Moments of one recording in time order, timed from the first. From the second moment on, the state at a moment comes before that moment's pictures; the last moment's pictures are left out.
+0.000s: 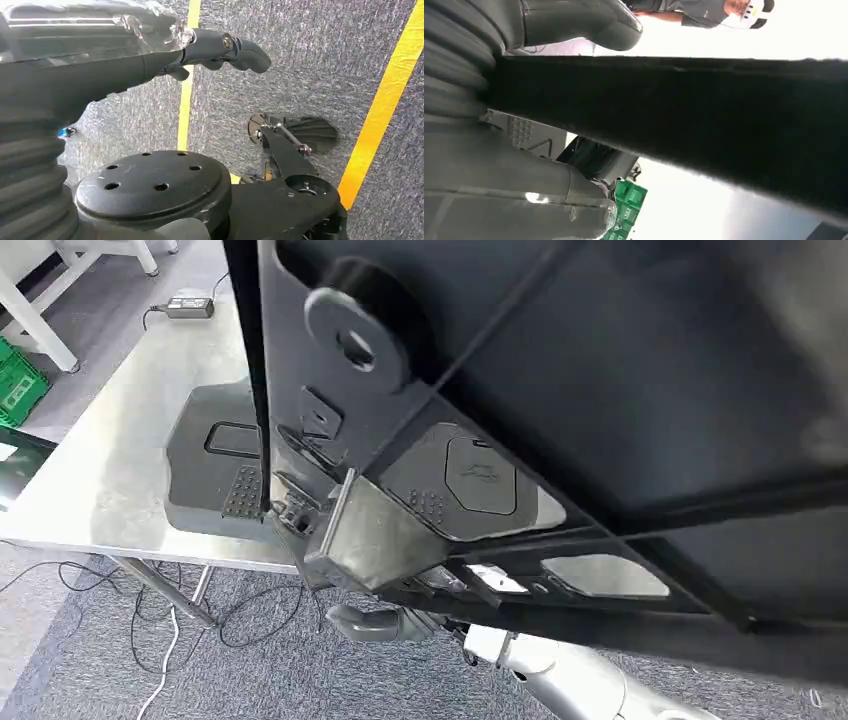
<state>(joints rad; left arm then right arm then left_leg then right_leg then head) -0.12 0.01 -1.18 -0.22 1.27 0.39 -0.10 -0.40 -0.17 0.75 -1.63 -0.12 0.06 -0.38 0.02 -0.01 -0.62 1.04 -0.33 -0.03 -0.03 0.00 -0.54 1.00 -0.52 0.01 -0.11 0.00</state>
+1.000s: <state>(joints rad) -0.12 0.01 -1.18 -0.22 1.27 0.37 -0.08 -0.46 -0.12 0.76 -1.57 -0.13 0.04 -0.40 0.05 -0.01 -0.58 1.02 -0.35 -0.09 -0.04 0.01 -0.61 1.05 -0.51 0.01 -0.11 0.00</state>
